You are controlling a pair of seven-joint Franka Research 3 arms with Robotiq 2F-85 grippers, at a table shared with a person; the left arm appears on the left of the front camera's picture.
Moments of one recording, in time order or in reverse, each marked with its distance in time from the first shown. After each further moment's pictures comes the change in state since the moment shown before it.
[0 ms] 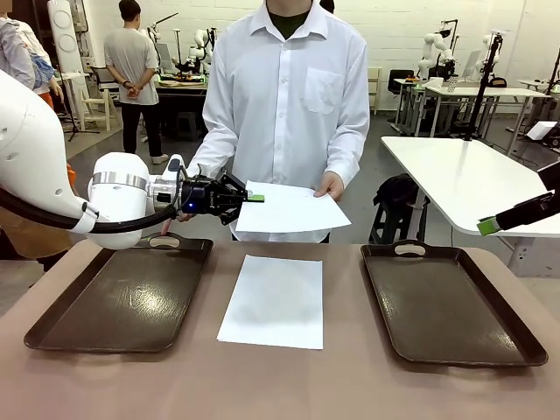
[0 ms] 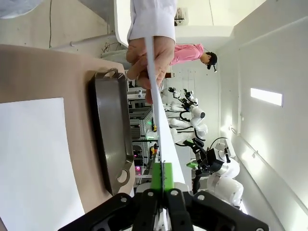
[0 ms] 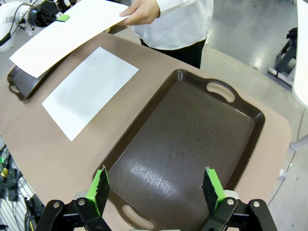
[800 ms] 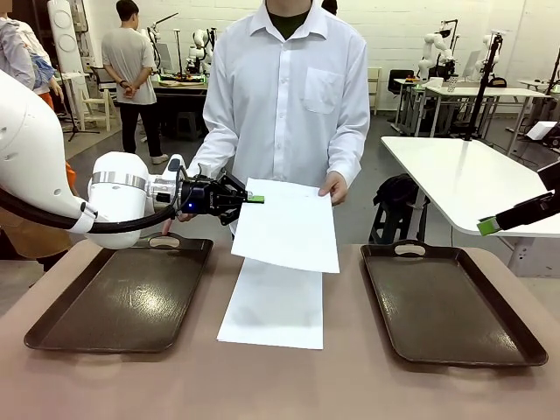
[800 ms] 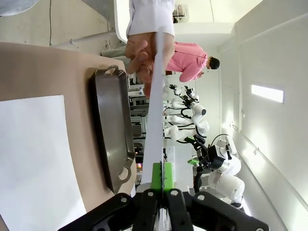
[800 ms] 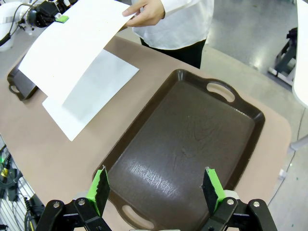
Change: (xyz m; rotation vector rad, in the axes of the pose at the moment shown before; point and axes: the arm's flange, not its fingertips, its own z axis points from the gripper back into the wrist) left arm -0.001 0.000 0.001 0.005 0.016 -0.008; right arm 0.000 0.000 0.000 0.000 0.000 0.000
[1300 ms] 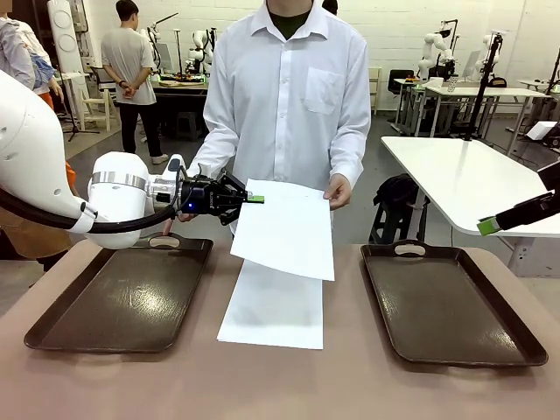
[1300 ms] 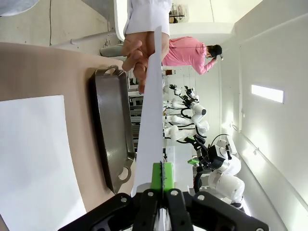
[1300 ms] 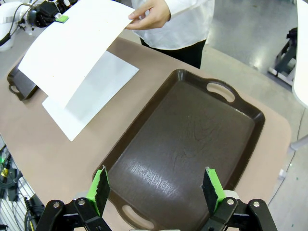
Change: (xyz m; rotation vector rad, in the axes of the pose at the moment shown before) left arm 0.000 0.000 0.000 0.000 0.000 0.000; right arm 0.000 0.000 0.000 0.000 0.000 0.000
